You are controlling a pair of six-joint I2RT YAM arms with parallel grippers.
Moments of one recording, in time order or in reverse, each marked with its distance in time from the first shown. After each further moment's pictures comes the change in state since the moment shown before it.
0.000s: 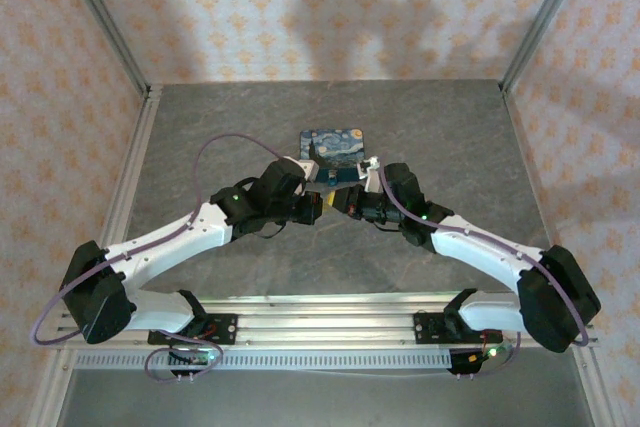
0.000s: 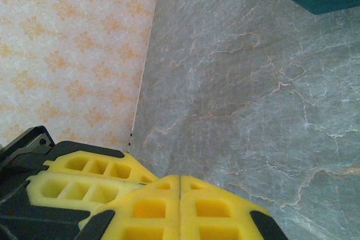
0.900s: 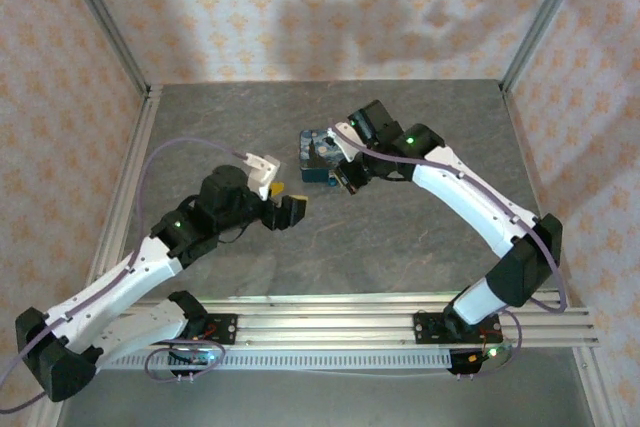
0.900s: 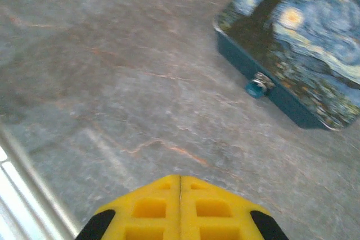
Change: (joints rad) left arm 0.183 -0.374 -0.179 0.148 0.156 0.351; right arm 0.016 0.306 0.887 -1.127 0.227 -1.021
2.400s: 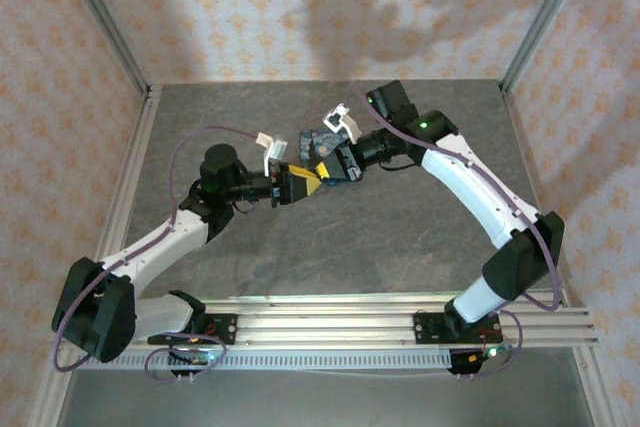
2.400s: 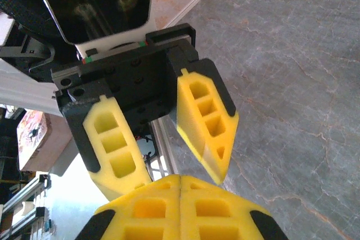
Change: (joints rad) left arm 0.180 0.290 -0.107 0.719 0.694 -0.315; right arm -0.119 0.025 0.042 0.089 -0.631 0.066
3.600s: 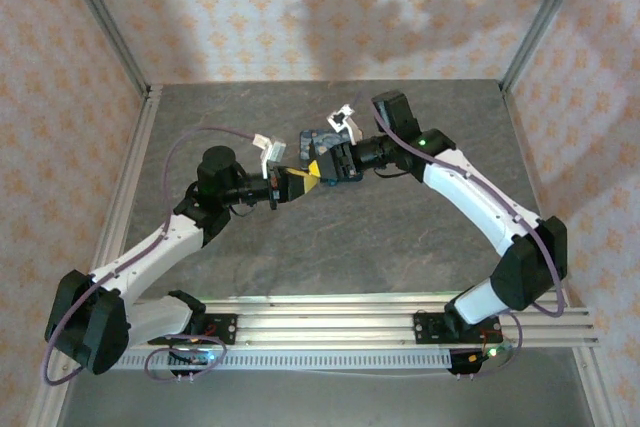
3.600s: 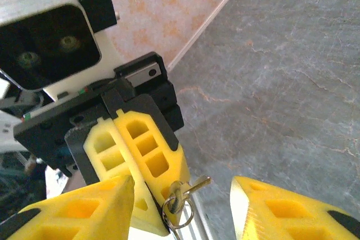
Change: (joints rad) left arm -0.013 -0.068 0.007 -0.103 -0.082 0.052; right arm -0.004 -0.077 -0.230 0.383 -0.028 0.330
